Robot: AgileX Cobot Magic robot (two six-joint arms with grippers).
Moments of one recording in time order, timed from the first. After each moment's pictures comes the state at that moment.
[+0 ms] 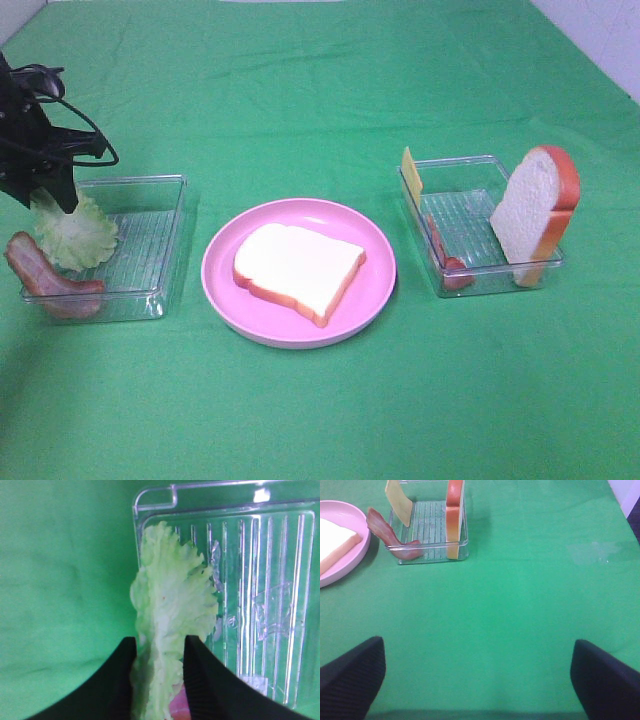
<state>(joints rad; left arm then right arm) -0.02 2.13 -1.61 -0.13 1.01 0.00 0.05 0.00 -0.46 -0.07 1.11 0.06</state>
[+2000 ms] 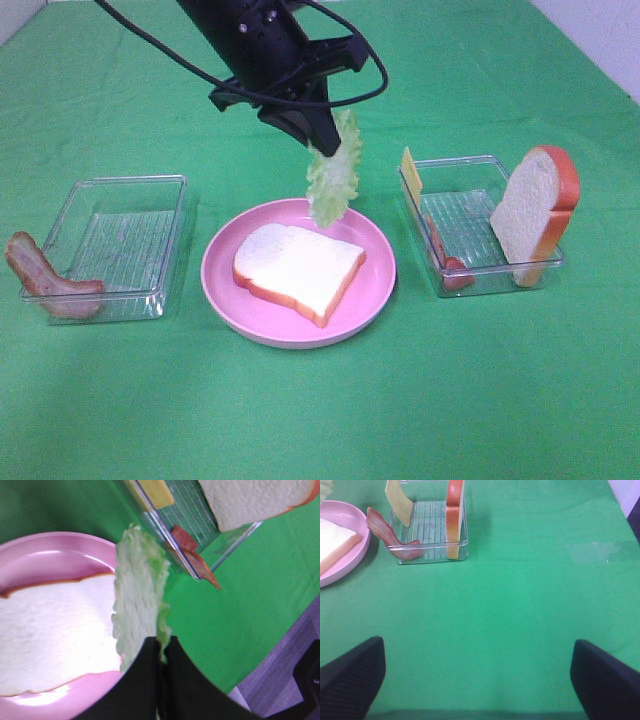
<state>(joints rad) -0.48 2.21 -2.04 -0.56 1.20 0.10 0.05 0.00 -0.46 -0.07 1.11 0.06</state>
